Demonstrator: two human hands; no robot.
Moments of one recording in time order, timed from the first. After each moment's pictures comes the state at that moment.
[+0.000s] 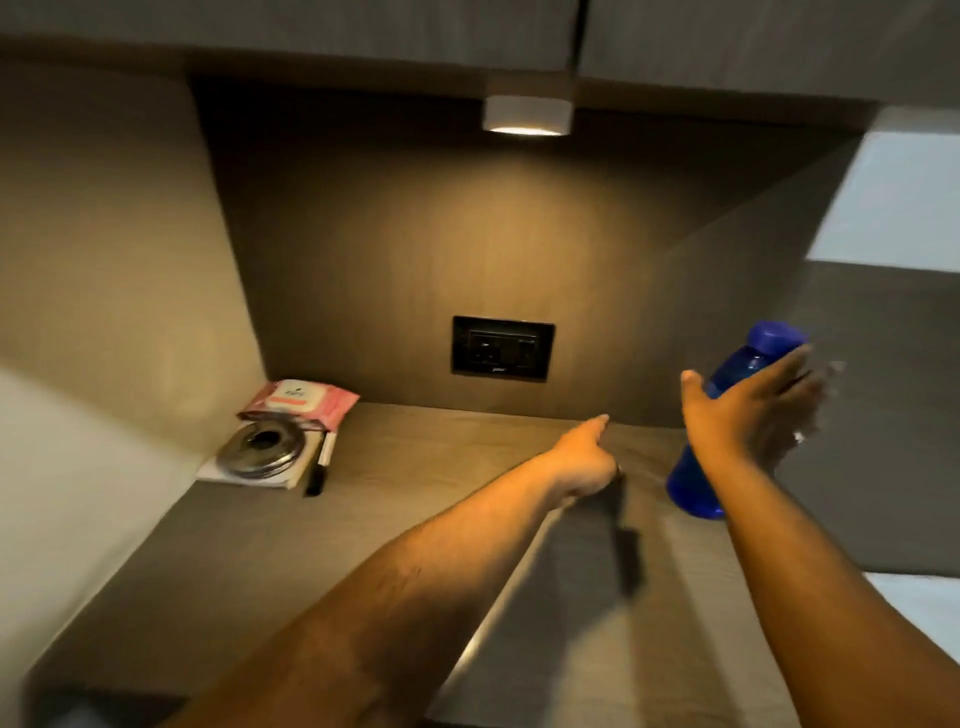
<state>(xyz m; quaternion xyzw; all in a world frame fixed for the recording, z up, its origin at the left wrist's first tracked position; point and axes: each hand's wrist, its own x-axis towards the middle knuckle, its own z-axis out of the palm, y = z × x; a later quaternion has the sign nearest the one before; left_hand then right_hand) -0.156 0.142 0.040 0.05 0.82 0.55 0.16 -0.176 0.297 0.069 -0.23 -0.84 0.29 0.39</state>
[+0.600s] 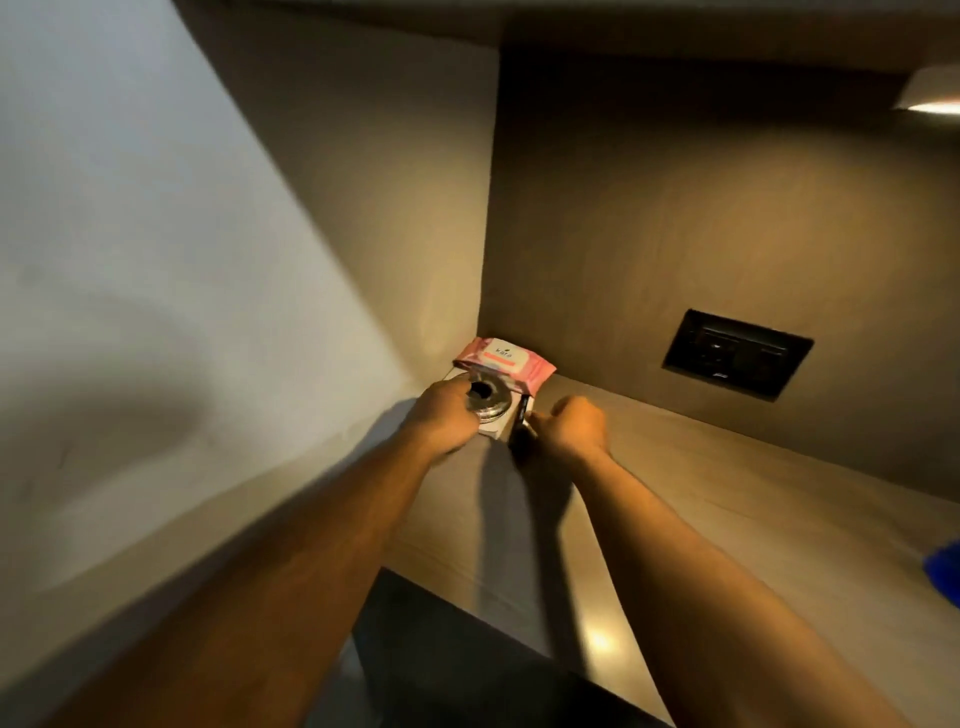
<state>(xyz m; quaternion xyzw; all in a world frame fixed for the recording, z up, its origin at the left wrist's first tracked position) -0.076 -0.204 0.014 -0.23 0.92 0.31 -0.09 -0.147 -0.058 0.006 0.05 -0.93 0.36 -0.08</state>
